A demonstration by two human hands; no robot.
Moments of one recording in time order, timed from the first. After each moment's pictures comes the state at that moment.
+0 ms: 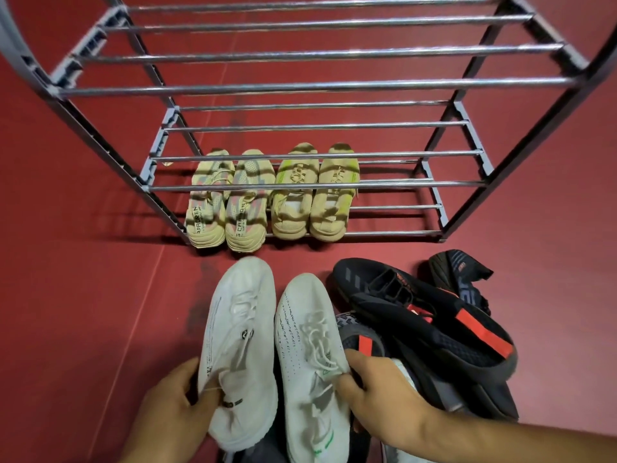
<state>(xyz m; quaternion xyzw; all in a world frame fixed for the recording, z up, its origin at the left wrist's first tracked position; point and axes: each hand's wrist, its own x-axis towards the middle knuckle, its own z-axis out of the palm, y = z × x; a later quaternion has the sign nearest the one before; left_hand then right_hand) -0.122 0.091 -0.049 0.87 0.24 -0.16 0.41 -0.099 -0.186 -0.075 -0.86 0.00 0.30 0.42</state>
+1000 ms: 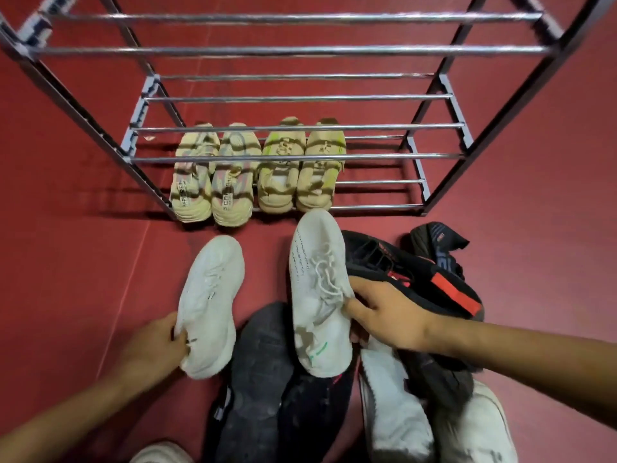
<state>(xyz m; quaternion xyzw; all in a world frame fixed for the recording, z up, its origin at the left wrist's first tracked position) -0.095 0.132 -0.087 0.93 0.18 -0.24 0.23 -0.058 -0.224 -0.061 -0.86 -0.09 0.27 0.43</state>
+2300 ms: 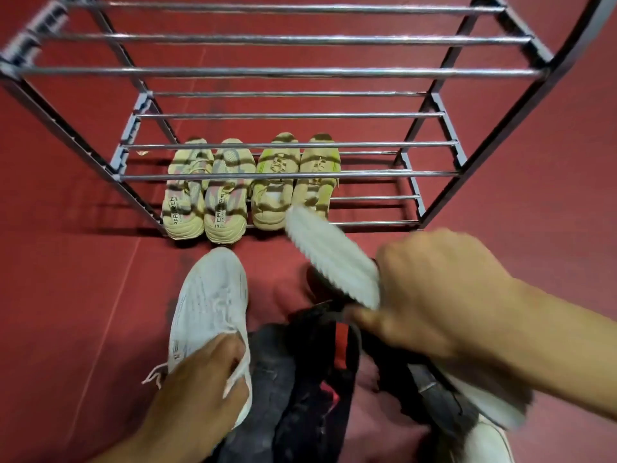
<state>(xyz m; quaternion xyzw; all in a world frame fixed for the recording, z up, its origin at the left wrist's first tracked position) -0.115 0.048 -0.041 0.96 -0.07 -0.13 0.22 -0.022 -0.204 0.092 -0.96 -0.14 0.26 -0.05</state>
